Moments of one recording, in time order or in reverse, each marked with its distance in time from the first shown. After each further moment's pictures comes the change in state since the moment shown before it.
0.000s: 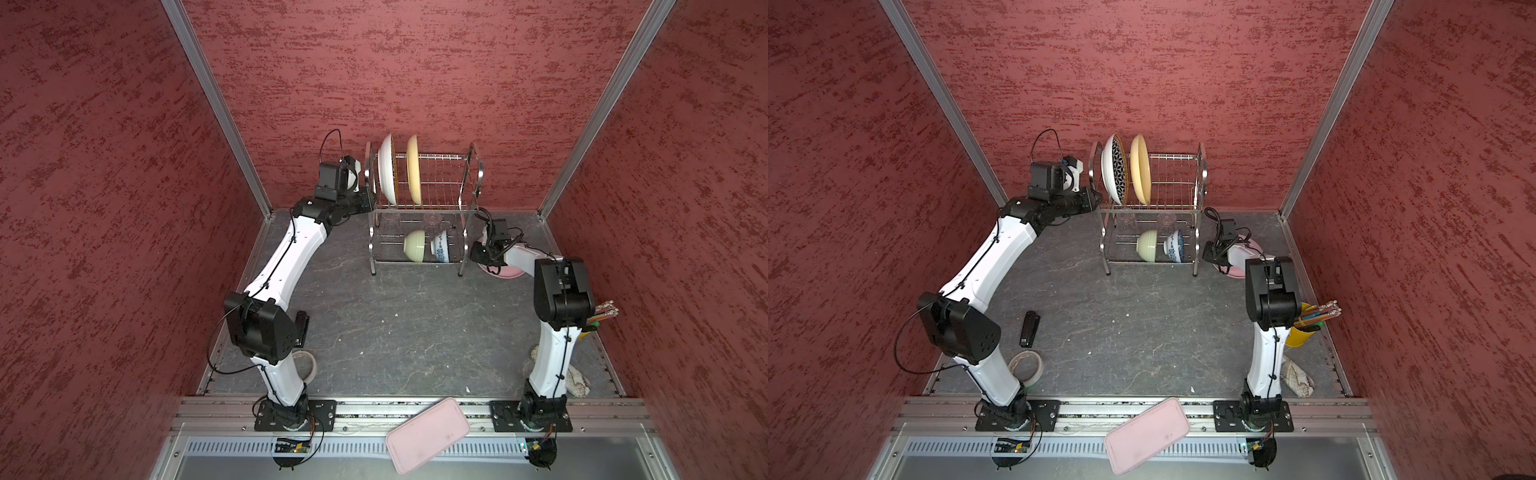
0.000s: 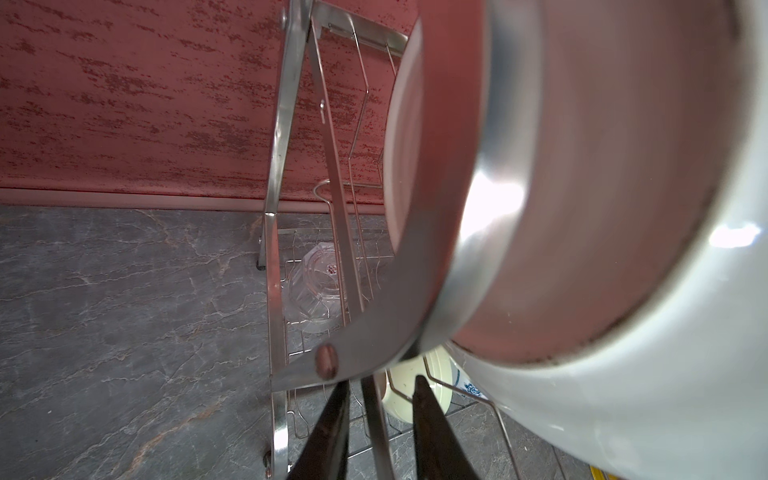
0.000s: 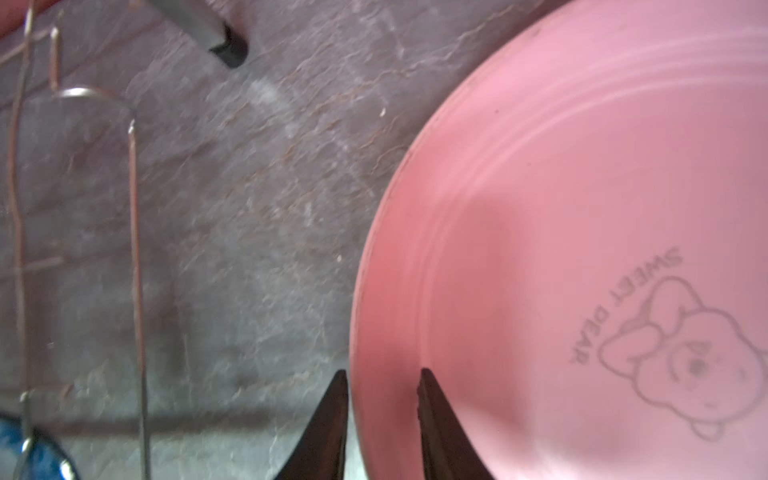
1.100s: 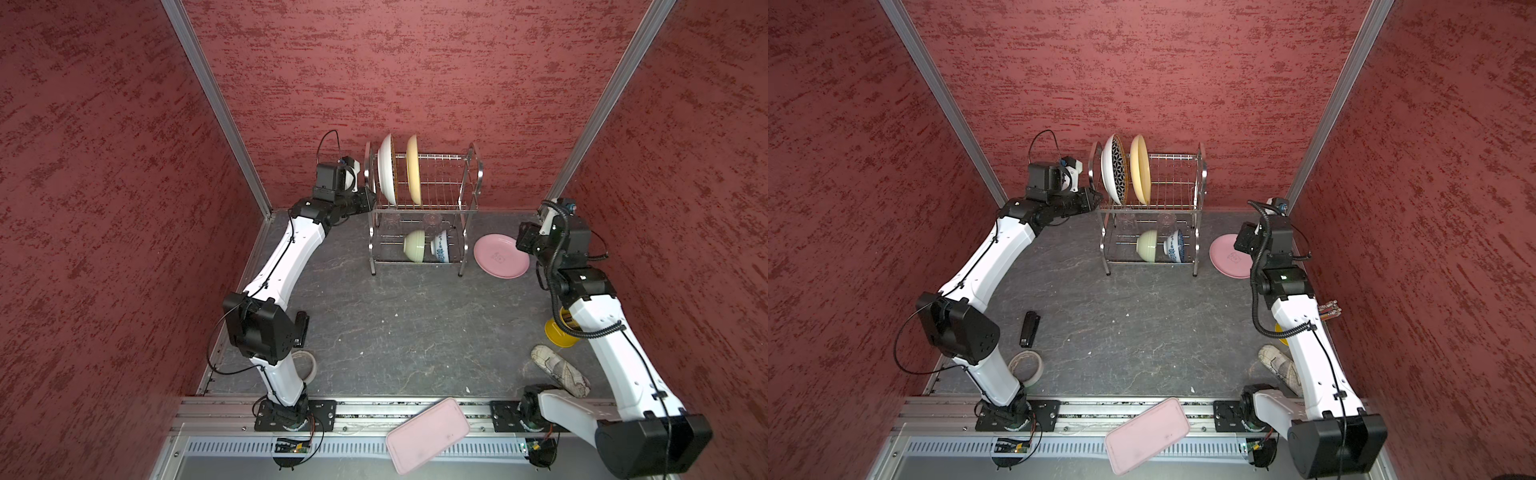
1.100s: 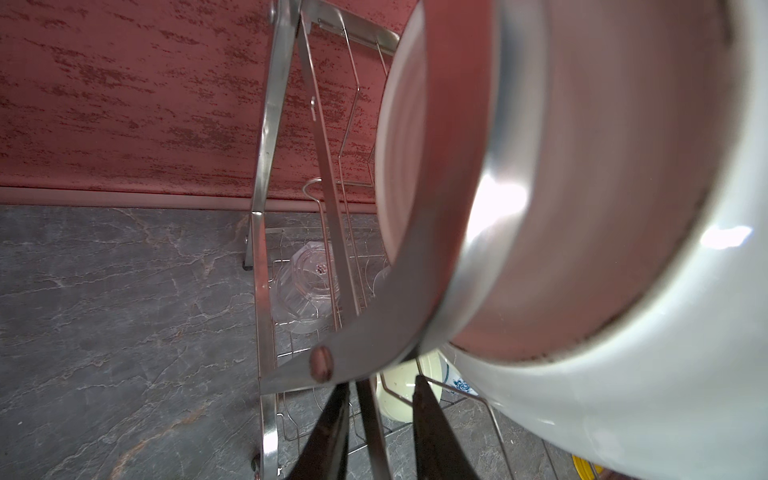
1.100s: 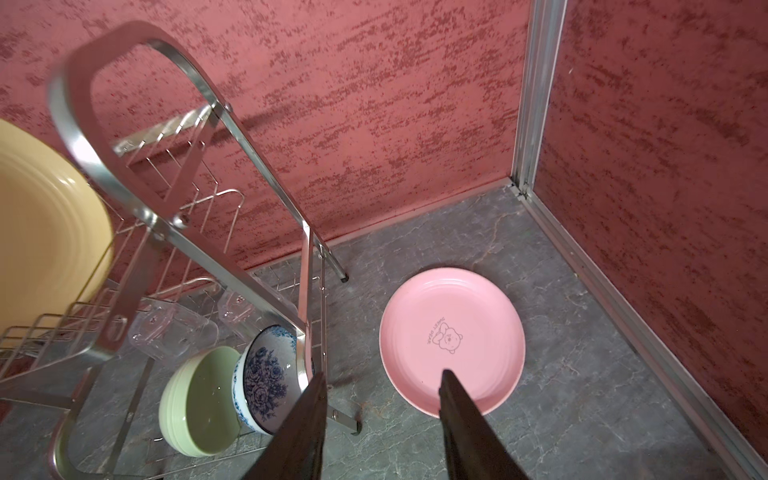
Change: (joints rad) left arm 0.017 -0.005 -0.020 0.026 0.053 -0.012; right arm 0.001 -0.939 -0.191 -0.146 0.240 -0.014
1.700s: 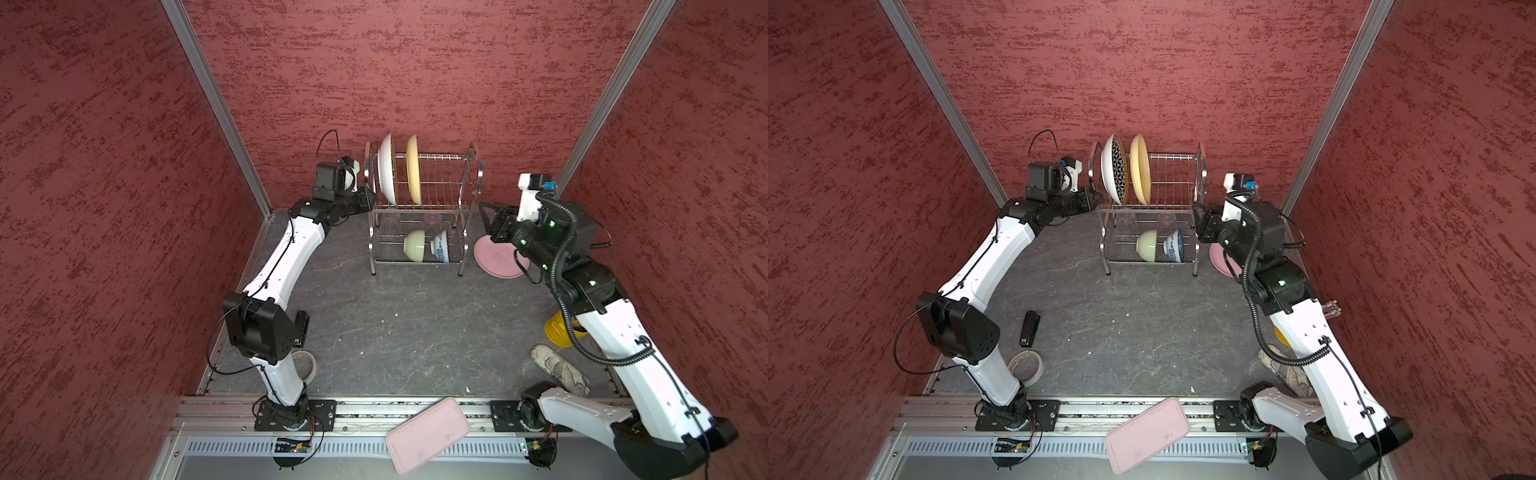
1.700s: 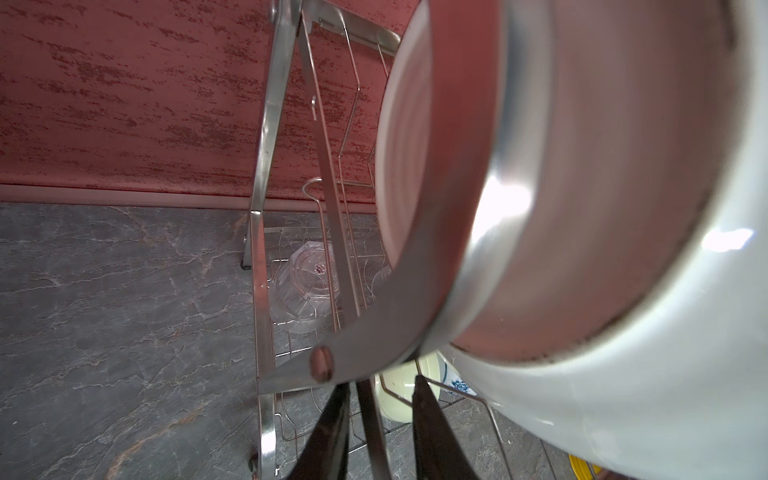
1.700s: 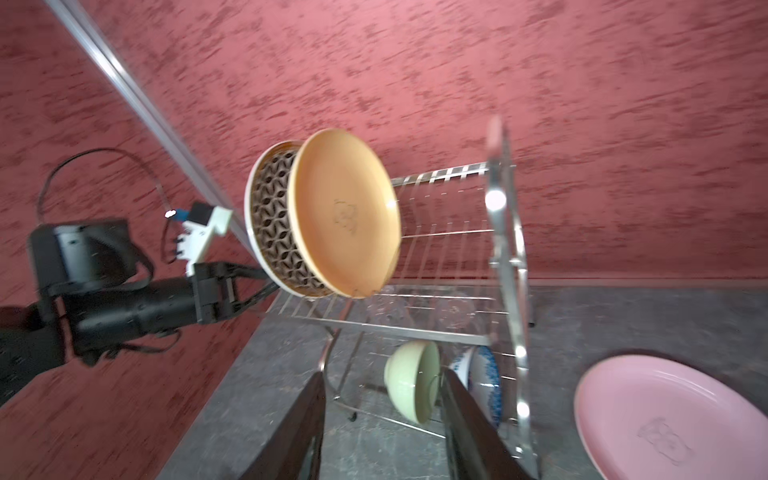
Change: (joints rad) left arm 0.001 -0.001 -0.002 0.002 0.003 -0.007; right arm 0.383 0.049 0.269 0.003 -0.136 0.011
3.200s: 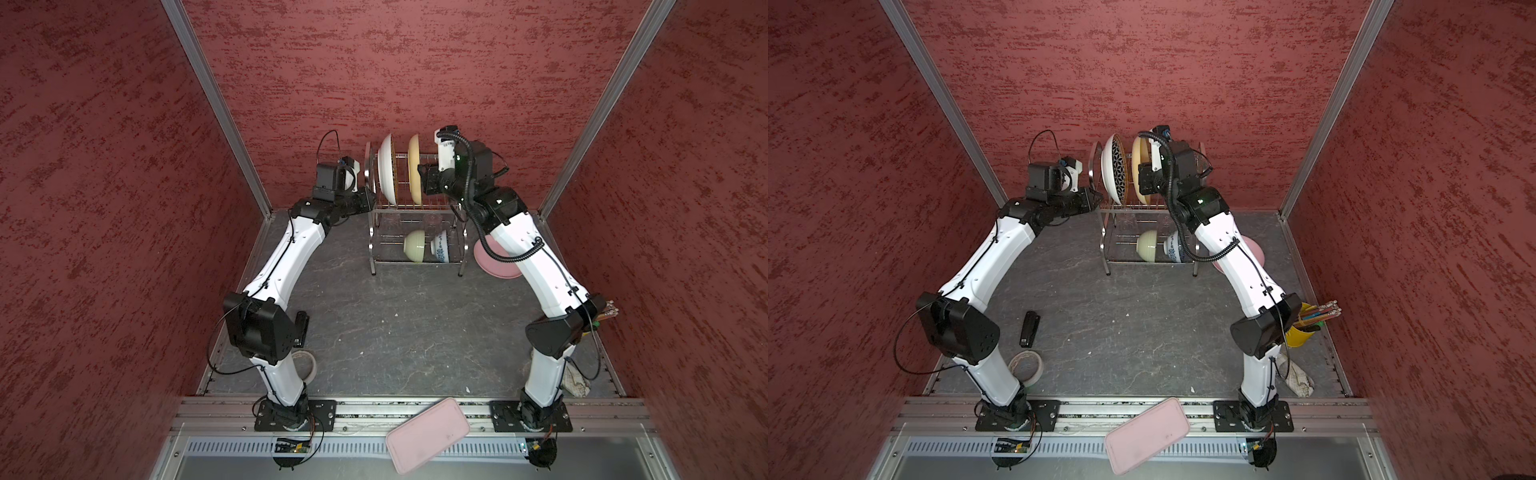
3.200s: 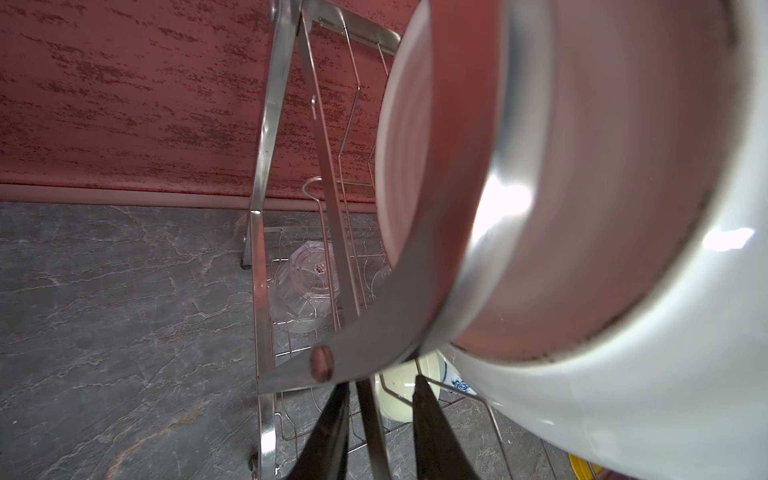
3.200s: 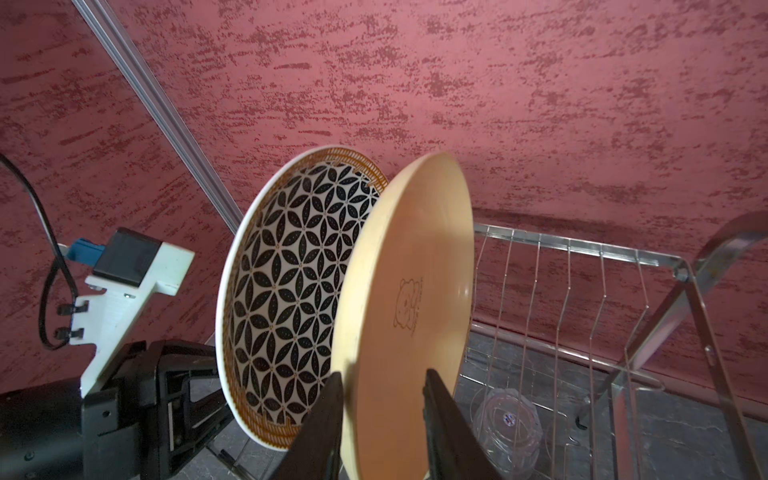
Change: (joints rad) left arm -0.002 0.000 0.002 -0.005 0.000 0.000; right arm 0.066 0.744 0.824 -0.175 0.041 -0.161
